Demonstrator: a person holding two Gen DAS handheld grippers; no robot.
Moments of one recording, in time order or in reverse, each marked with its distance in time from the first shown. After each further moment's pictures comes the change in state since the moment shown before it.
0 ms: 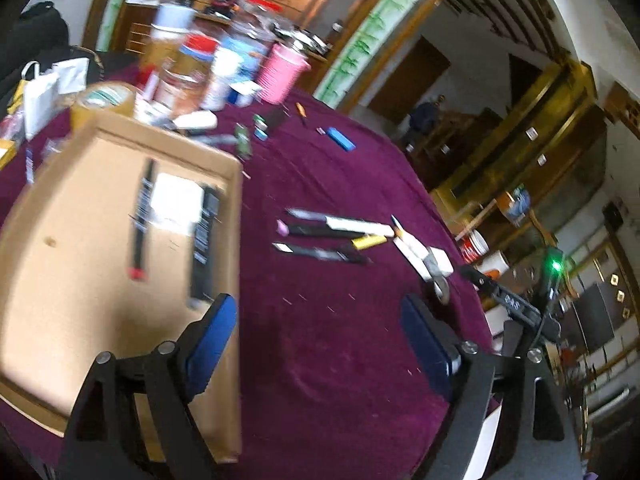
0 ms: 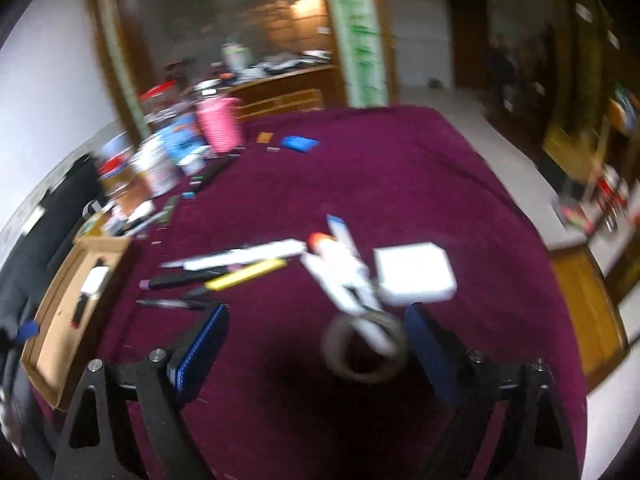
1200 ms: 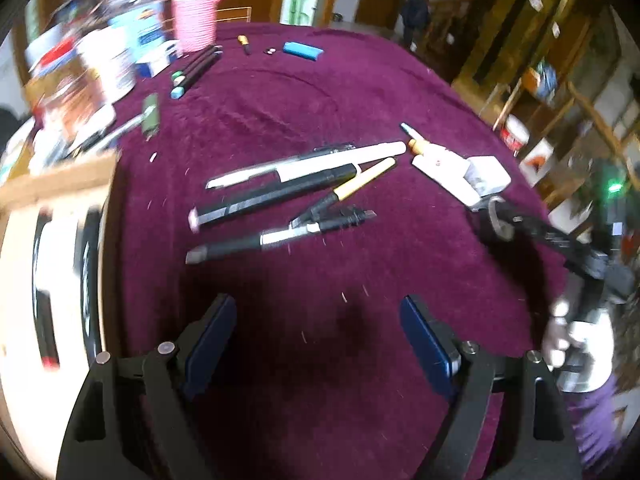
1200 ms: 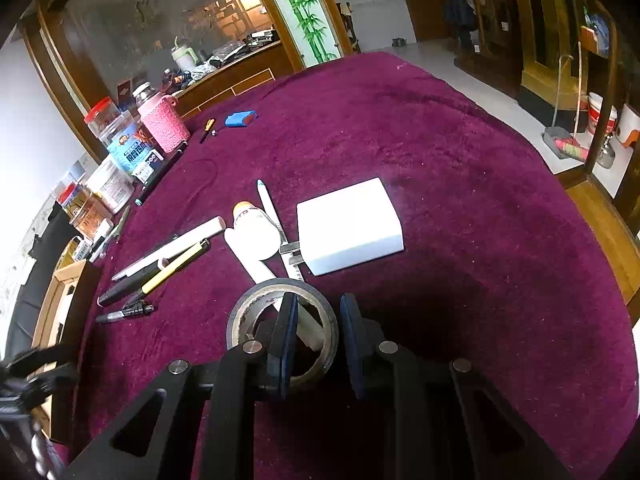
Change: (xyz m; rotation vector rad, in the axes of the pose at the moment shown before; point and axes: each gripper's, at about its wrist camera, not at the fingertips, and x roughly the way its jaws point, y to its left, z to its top) left arm 0.156 -0.067 0.022 0.343 0.278 0.237; right arm 0.051 -0.057 -0.019 0.179 0.071 0.032
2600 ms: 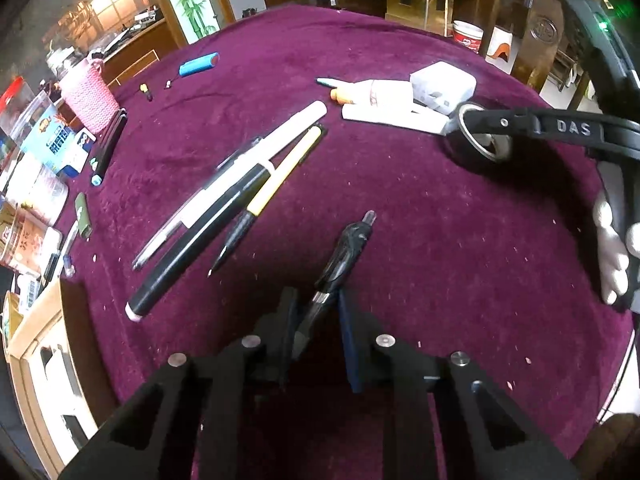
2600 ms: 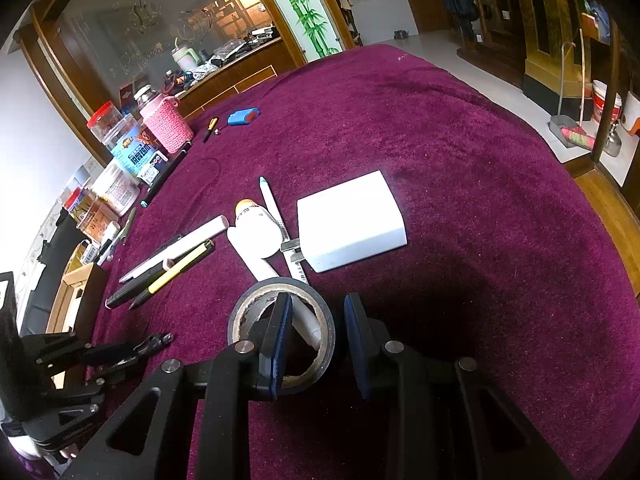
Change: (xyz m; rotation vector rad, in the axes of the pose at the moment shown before) left arm 0.038 -0.069 0.005 0.430 0.041 0.074; right arm 0.002 -0.002 0.001 0.018 0.016 0.028
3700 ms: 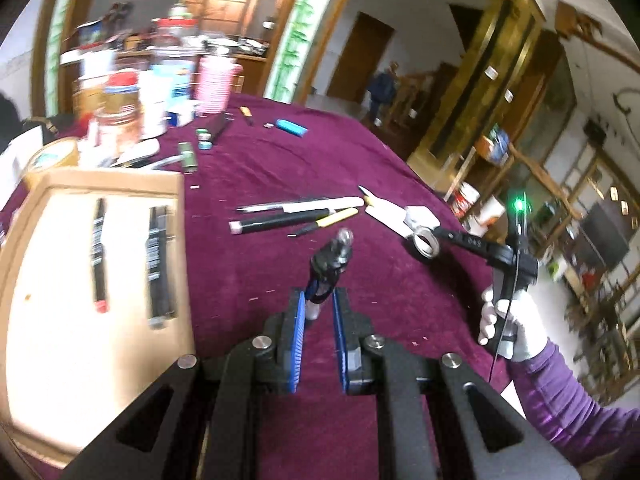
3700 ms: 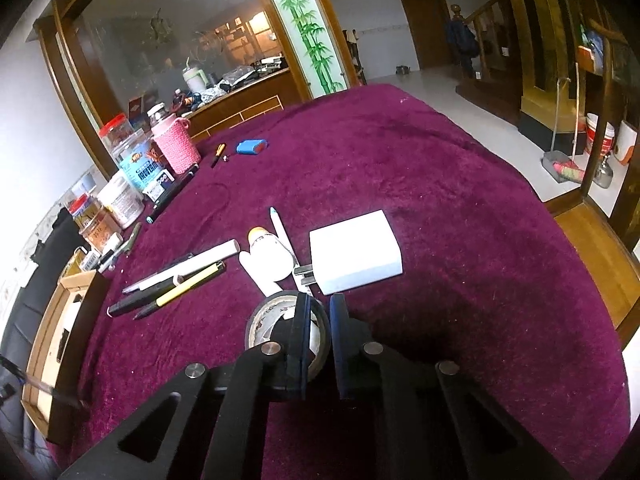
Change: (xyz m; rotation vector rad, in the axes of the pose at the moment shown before) left arm -0.149 0.074 -0.145 -0.519 -0.393 -0.200; right arm -0.023 0.013 -0.002 -0.057 -0.121 -0.025
